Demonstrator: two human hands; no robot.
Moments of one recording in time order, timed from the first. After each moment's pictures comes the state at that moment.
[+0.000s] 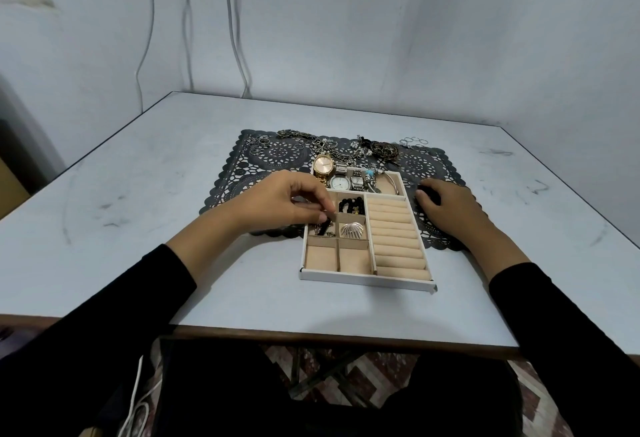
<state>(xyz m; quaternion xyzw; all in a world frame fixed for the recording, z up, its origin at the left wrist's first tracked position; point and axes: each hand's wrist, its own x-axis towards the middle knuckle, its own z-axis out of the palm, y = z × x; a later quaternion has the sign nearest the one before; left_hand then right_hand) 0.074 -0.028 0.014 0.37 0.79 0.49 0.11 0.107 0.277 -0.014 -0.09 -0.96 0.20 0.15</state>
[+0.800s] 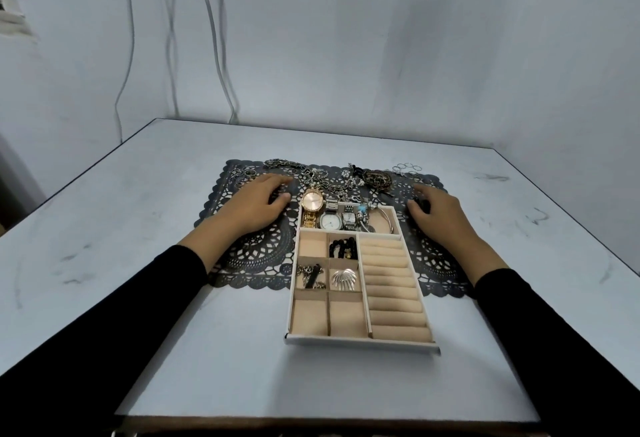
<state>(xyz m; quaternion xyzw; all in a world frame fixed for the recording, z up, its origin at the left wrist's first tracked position) -0.037 -0.024 -0.008 0.25 0.94 0.24 -0.04 0.051 0.295 -0.009 -0.08 -0.95 0.23 0.18</state>
